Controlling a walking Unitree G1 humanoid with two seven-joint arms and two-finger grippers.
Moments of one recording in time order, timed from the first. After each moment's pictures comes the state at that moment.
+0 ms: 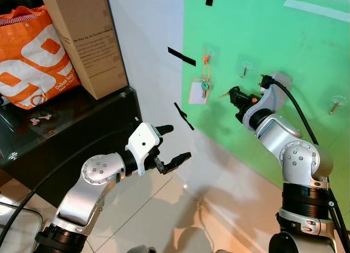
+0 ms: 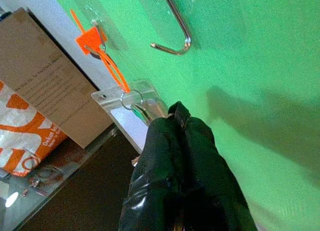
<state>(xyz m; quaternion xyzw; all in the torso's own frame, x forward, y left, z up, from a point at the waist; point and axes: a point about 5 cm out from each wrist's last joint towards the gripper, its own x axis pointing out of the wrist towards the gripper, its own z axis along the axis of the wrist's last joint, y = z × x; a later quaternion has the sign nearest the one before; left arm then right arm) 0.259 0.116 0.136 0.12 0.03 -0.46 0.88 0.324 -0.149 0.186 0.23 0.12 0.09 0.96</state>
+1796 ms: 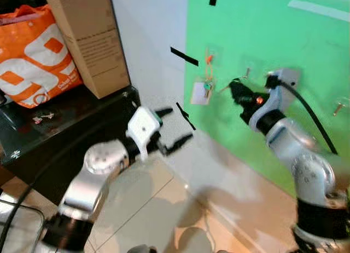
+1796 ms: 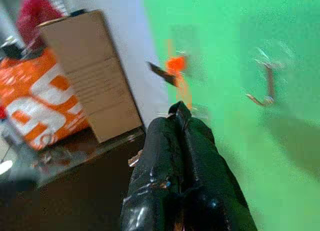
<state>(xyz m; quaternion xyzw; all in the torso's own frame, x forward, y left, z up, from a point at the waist) 0.283 0.114 0.160 0.13 -0.04 -0.41 0.90 0.291 -0.147 0.211 0.11 0.03 0.19 0.97</state>
